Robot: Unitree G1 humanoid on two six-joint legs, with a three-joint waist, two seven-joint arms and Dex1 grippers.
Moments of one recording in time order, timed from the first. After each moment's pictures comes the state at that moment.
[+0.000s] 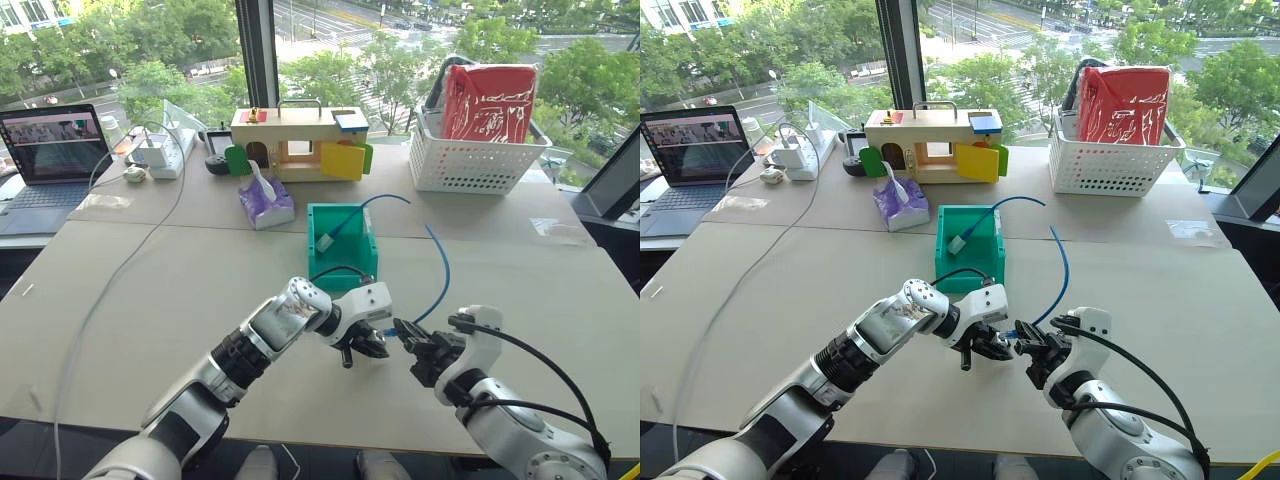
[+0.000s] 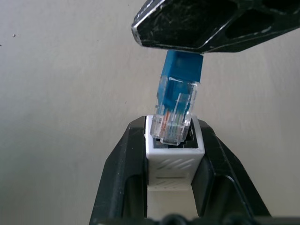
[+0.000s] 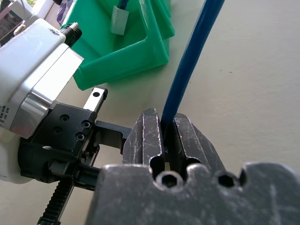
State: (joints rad) left arm -0.79 0.23 -0.61 0.10 -0.12 0.82 -1.04; right arm 0.15 -0.43 -0.01 -0.78 1.14 0.70 -0.38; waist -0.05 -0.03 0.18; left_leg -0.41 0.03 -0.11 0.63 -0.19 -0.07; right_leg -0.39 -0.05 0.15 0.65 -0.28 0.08
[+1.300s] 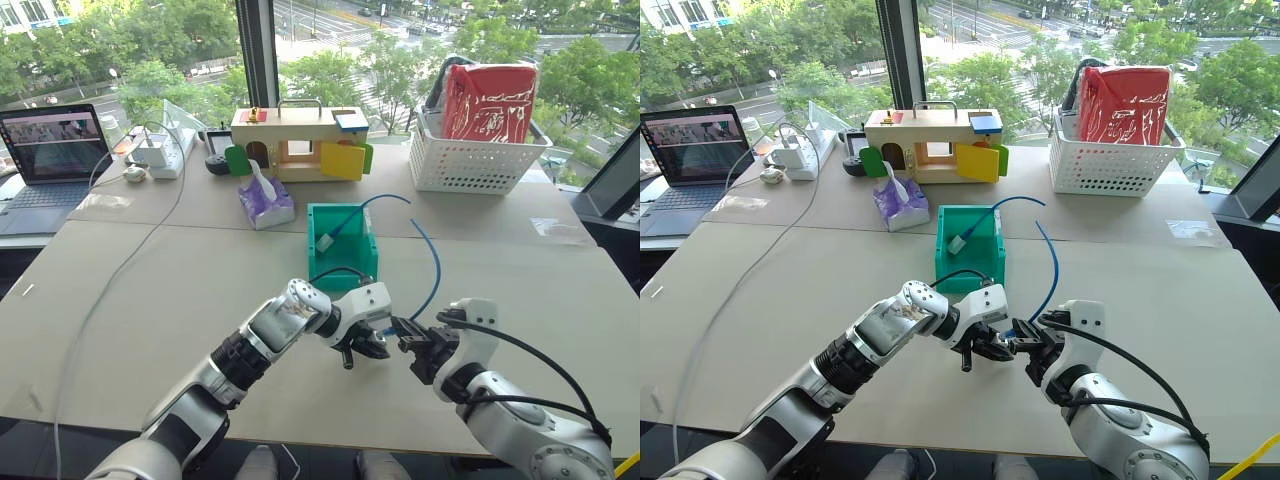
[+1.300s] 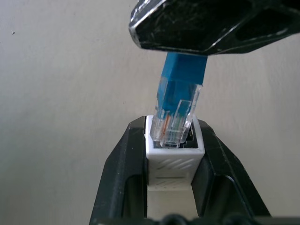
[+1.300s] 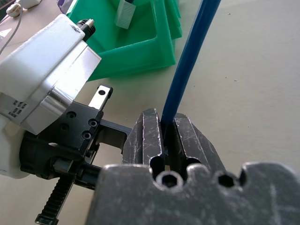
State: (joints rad) left arm -0.78 0.22 -0.61 0.09 -0.12 0.83 -1.04; right arm 0.09 -0.46 -0.01 -0.83 1.15 0.79 -0.45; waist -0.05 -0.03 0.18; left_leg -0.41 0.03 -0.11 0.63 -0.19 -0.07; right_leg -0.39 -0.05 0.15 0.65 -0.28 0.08
